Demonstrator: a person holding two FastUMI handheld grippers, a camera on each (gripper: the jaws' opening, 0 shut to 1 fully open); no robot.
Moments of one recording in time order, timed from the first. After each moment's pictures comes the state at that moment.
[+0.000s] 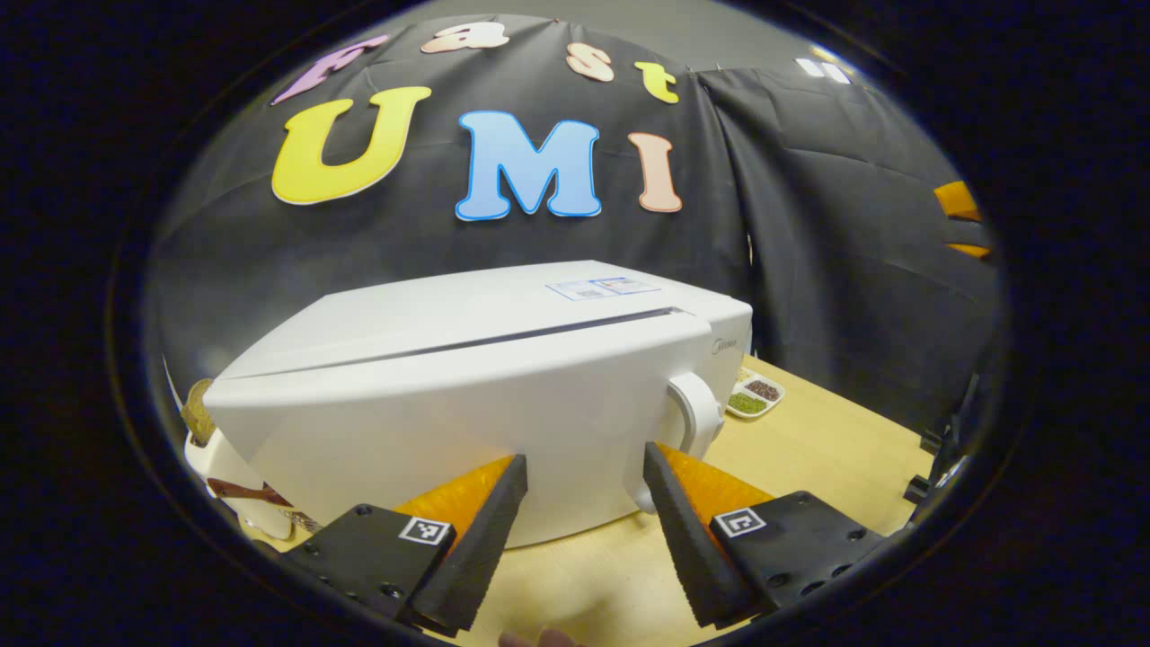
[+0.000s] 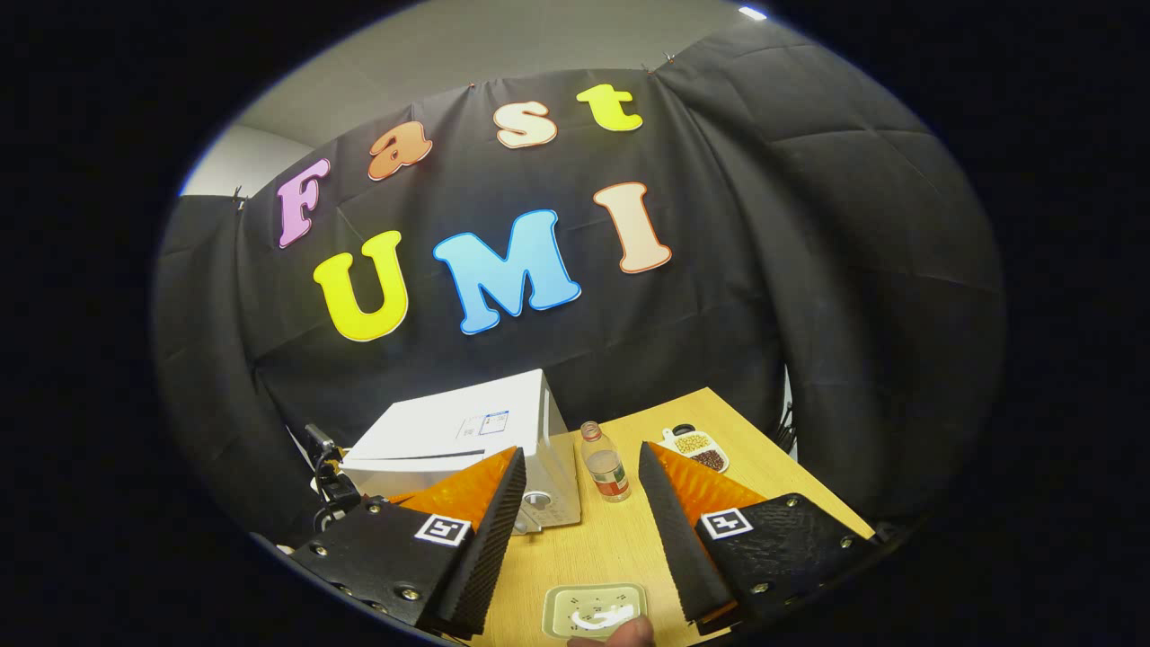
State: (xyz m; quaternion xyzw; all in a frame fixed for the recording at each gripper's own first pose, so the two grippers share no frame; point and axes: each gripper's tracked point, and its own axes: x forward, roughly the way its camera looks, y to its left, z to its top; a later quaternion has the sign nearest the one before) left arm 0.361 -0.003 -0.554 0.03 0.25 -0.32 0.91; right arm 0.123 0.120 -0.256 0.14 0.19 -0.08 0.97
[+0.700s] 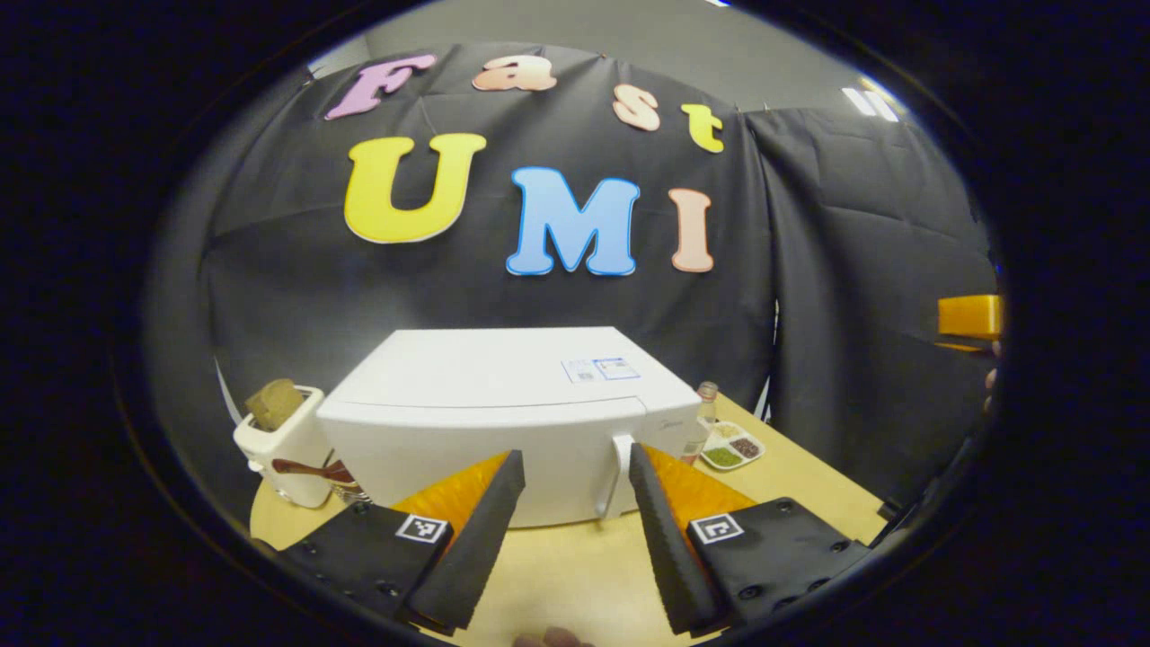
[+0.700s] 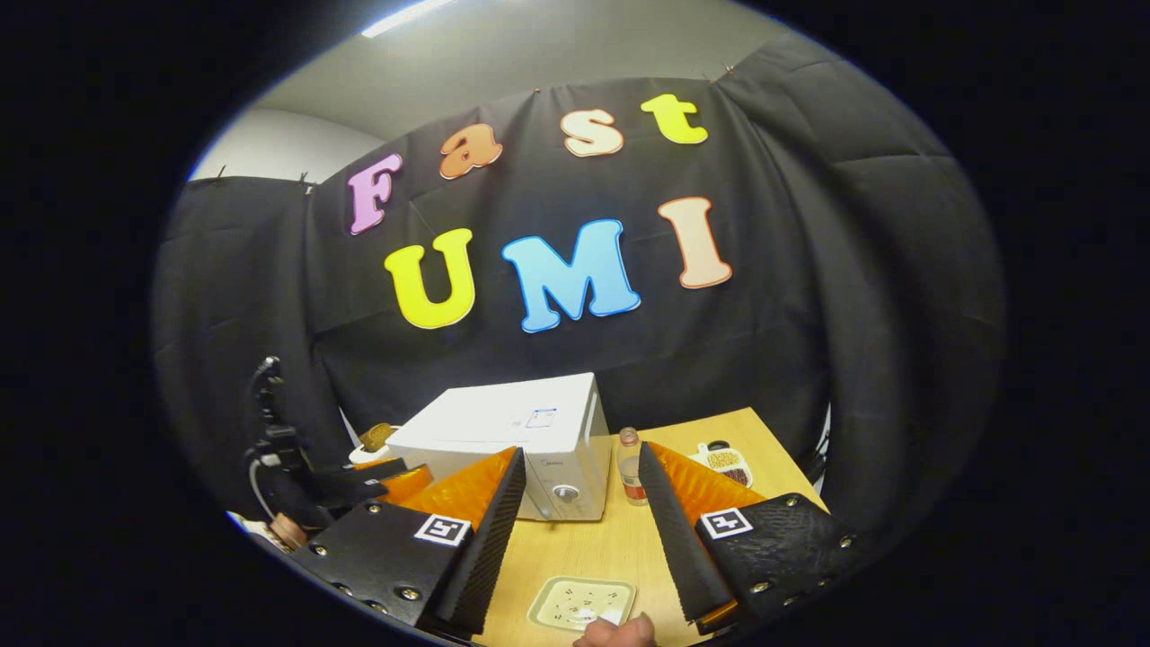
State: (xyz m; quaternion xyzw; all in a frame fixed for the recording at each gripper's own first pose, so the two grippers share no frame) left arm 0.264 0.034 -0.376 -0.01 0.20 -0.21 0.96; right arm 0.099 0.126 -0.217 0.10 0.16 0.05 0.98
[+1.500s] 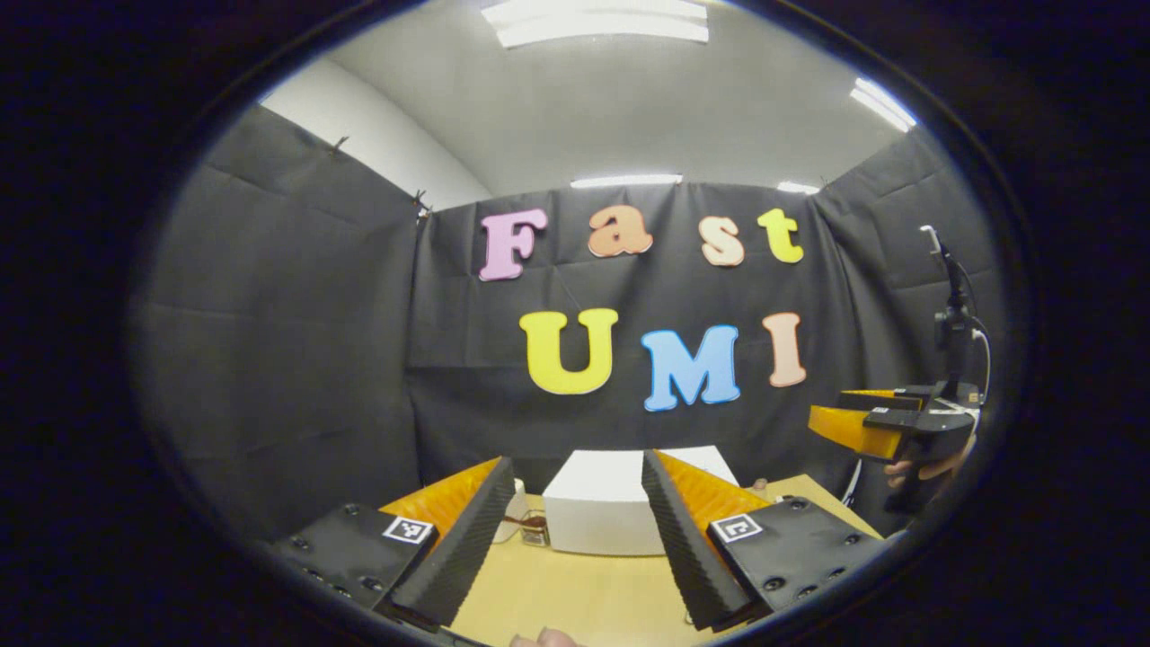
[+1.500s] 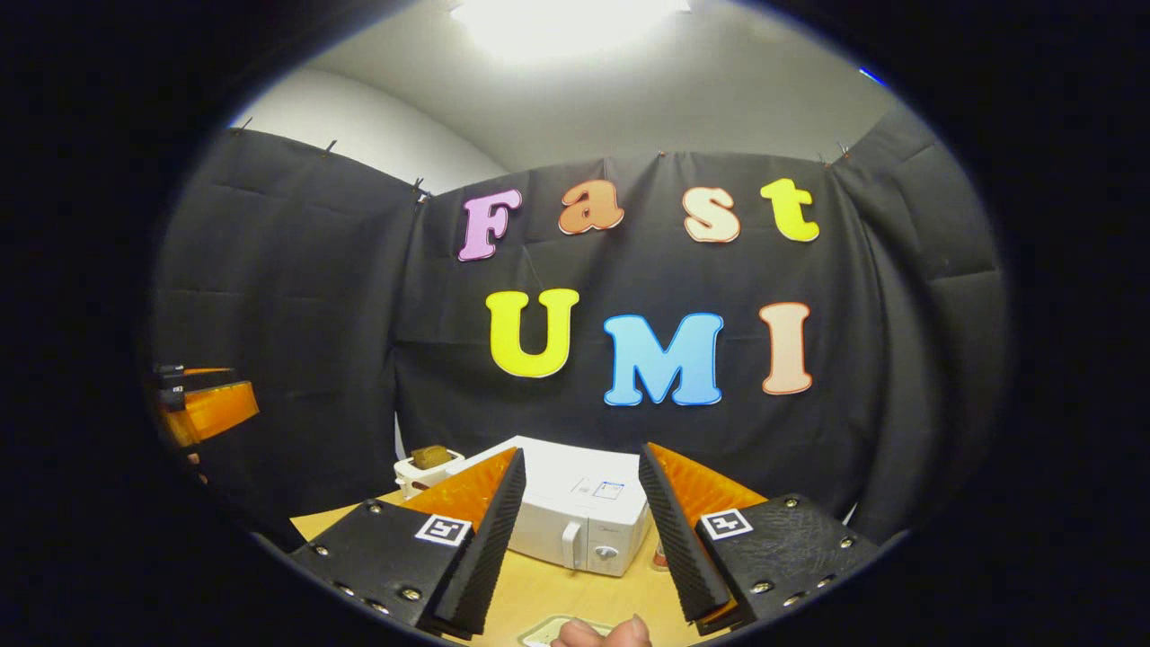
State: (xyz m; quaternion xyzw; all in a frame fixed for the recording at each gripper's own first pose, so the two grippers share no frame) left arm 0.070 0.145 -0.116 0.03 0.04 0.00 1.00; right arm 0.090 0.212 -0.120 0.00 0.04 0.14 0.99
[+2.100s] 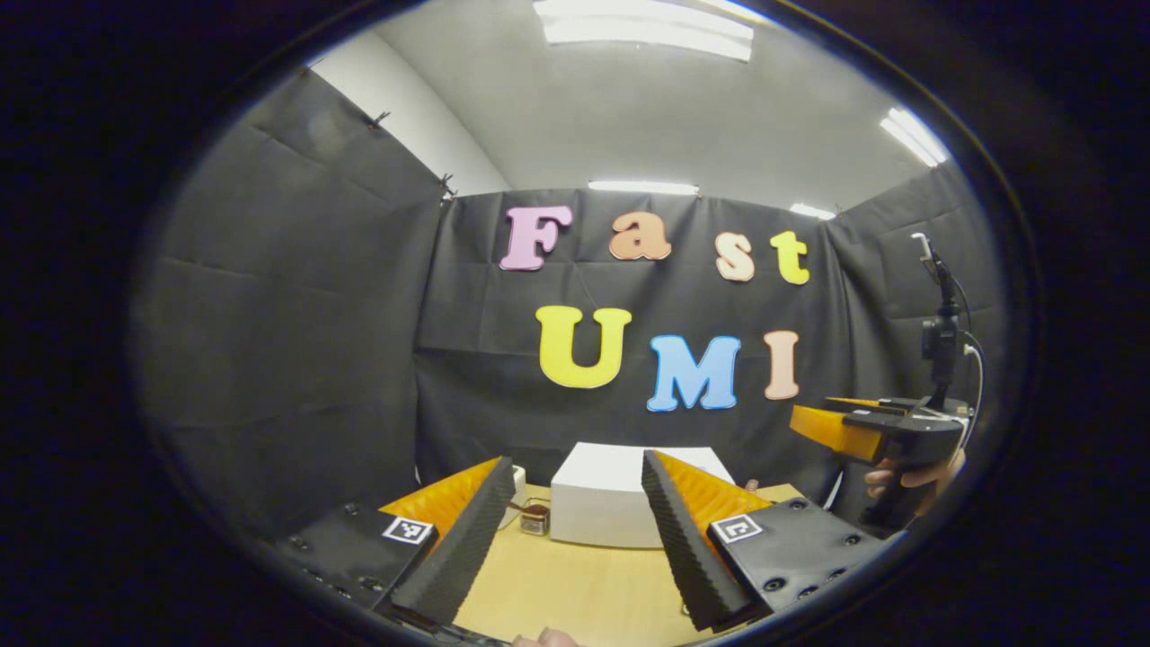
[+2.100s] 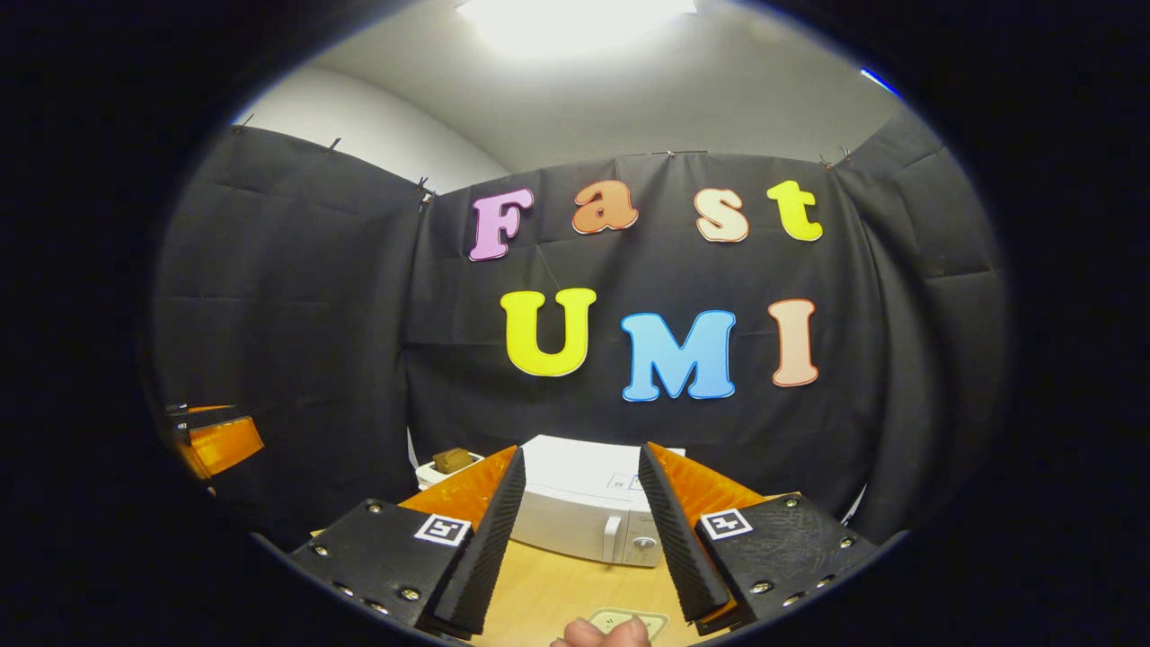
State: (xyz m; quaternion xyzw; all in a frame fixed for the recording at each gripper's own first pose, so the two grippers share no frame) left arm 0.040 0.206 -0.144 -0.02 0.05 -0.01 1.00; right arm 0.059 0.272 -0.117 0.01 0.05 0.14 0.99
